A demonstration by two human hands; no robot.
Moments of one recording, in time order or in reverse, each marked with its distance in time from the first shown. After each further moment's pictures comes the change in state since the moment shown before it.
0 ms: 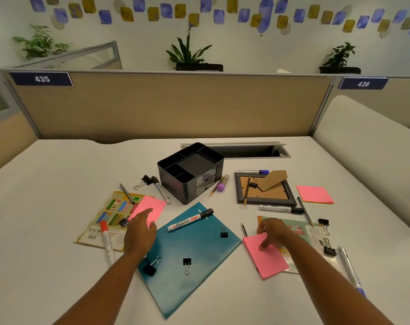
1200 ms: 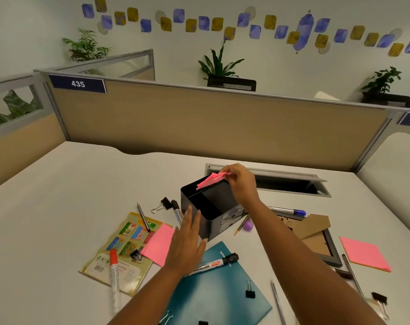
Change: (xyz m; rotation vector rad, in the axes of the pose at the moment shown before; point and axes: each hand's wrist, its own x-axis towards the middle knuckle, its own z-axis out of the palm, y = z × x) left_hand 0.062 0.044 0.038 0.210 -0.151 0.282; right_hand 0.082 -0.221 -0.091 0.424 0.588 -0.617
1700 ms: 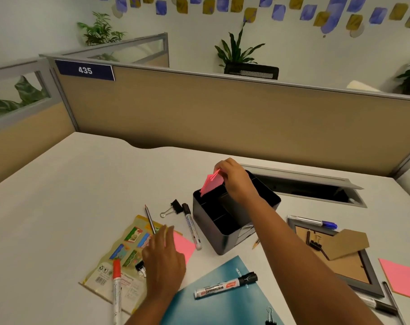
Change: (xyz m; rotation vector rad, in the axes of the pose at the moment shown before) left_hand -0.005 -0.054 0.000 0.265 0.196 -0.319; right_hand 0.056 0.009 0.059 -0.231 -0.248 -0.223
